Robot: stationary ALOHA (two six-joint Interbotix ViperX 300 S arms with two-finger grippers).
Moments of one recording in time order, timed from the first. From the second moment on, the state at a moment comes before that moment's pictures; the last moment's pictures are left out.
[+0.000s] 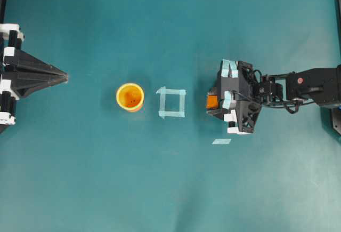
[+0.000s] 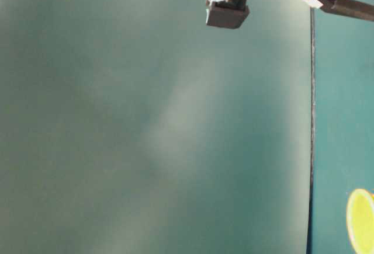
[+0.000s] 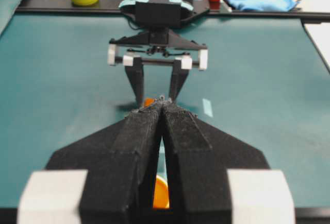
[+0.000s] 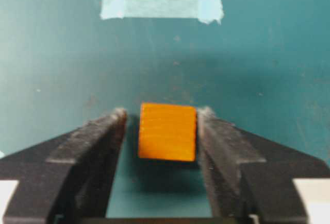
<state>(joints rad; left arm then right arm) 0.00 -0.97 1.17 0.01 -0.19 -0.01 -0.04 0.06 0.93 0.01 -0.24 0.00</state>
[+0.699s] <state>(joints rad) 0.00 -0.97 1.17 0.01 -0.18 -0.01 -0.04 -0.14 0.86 0.00 0.08 -0.02</state>
